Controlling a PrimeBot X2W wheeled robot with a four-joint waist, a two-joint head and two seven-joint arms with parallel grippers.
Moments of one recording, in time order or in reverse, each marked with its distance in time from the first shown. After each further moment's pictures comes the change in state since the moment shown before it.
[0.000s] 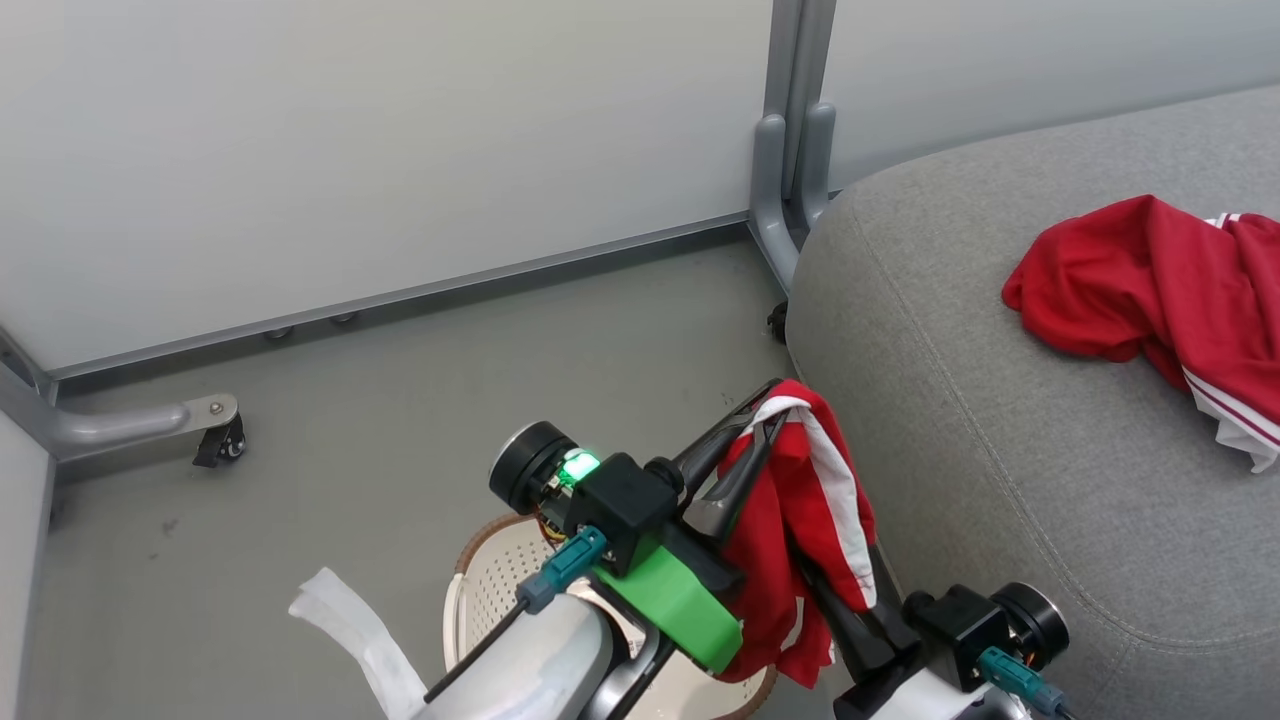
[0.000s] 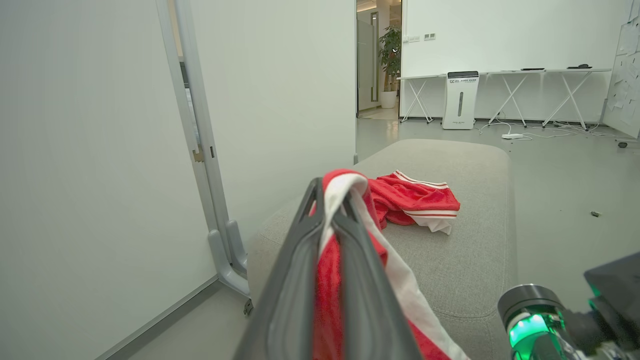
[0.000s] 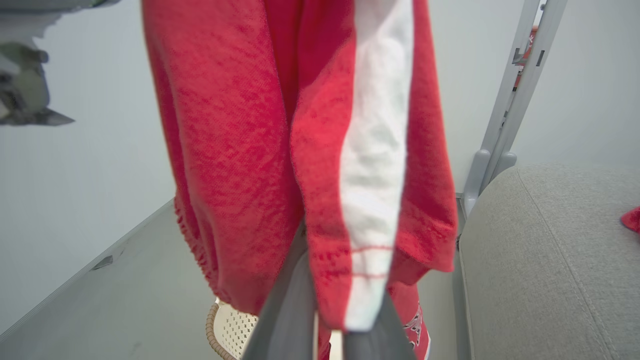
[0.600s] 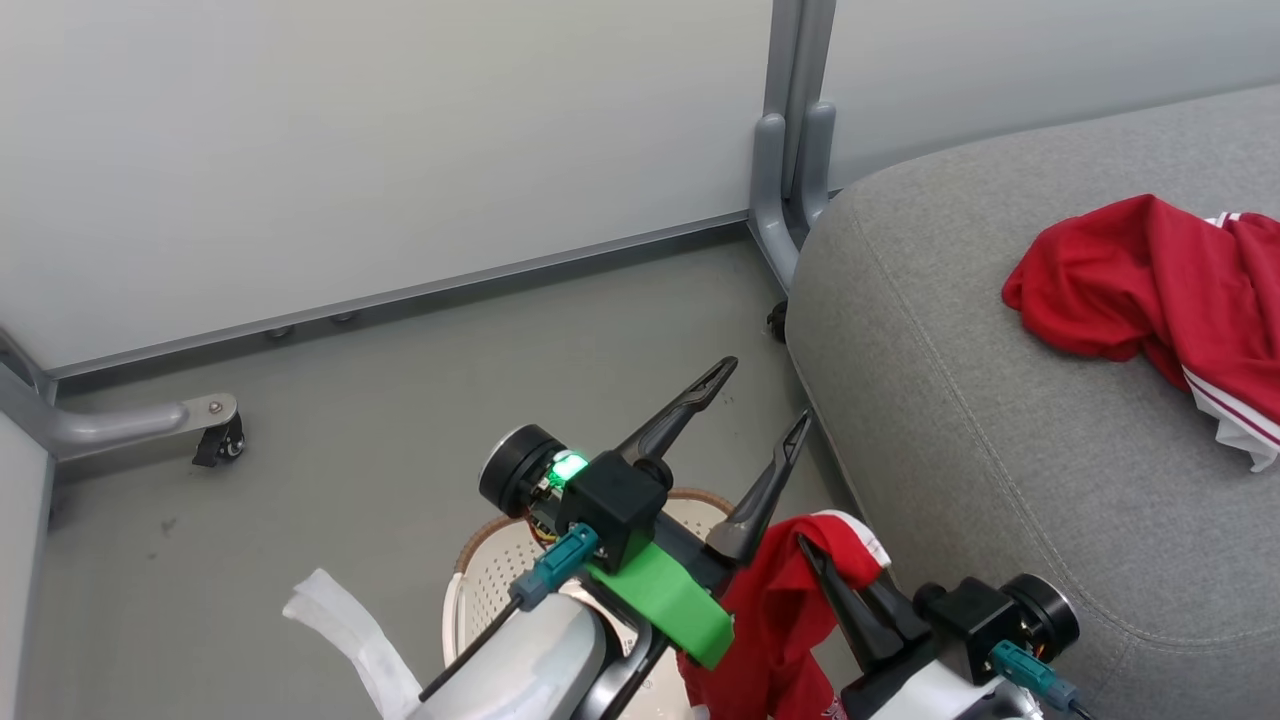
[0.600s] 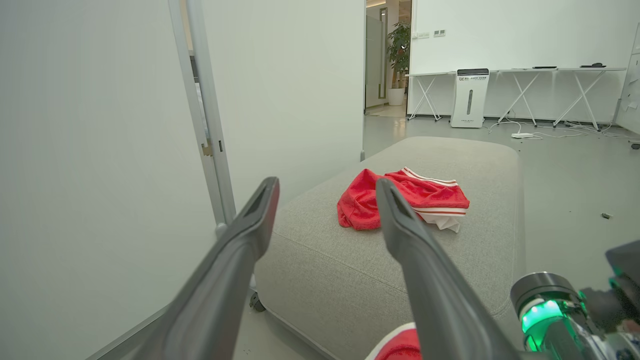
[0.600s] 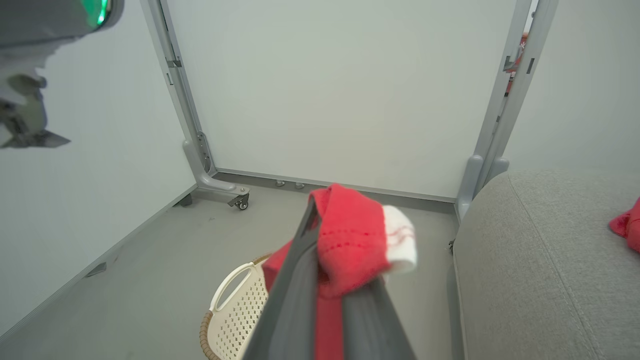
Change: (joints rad) left arm 0.001 0.006 0.002 0.012 -0.010 0.018 -0.002; right arm 0.000 -0.007 -0.017 -0.017 0.006 0.000 0.000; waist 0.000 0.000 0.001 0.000
